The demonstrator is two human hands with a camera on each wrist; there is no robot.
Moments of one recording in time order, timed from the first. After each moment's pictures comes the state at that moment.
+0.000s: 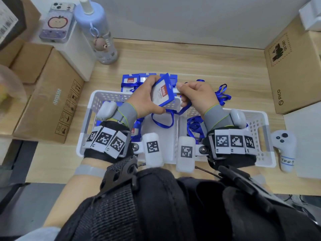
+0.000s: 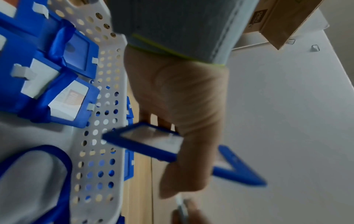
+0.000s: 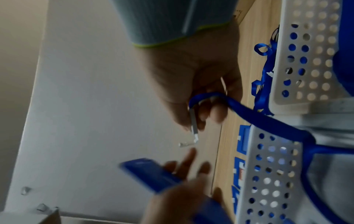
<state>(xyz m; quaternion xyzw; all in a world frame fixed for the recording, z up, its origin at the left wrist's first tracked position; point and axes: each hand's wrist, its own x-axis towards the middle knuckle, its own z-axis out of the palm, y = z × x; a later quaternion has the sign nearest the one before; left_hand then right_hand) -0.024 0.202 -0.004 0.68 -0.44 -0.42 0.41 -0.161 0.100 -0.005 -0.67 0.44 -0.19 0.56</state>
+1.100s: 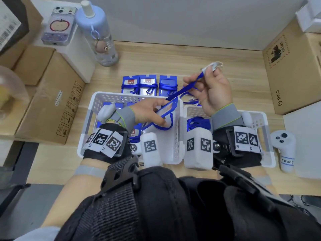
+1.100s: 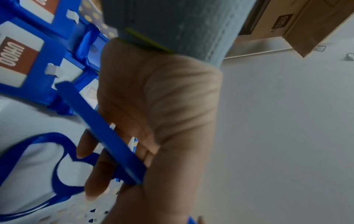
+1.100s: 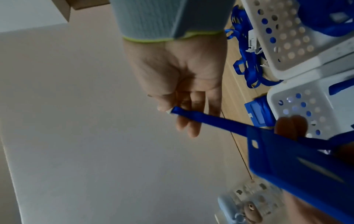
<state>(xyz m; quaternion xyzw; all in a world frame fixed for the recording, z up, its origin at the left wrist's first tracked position) -0.026 0.210 -0.015 0.61 -0.41 -0.61 0.30 -0.172 0.097 0.018 -0.43 0.34 -0.37 0.75</state>
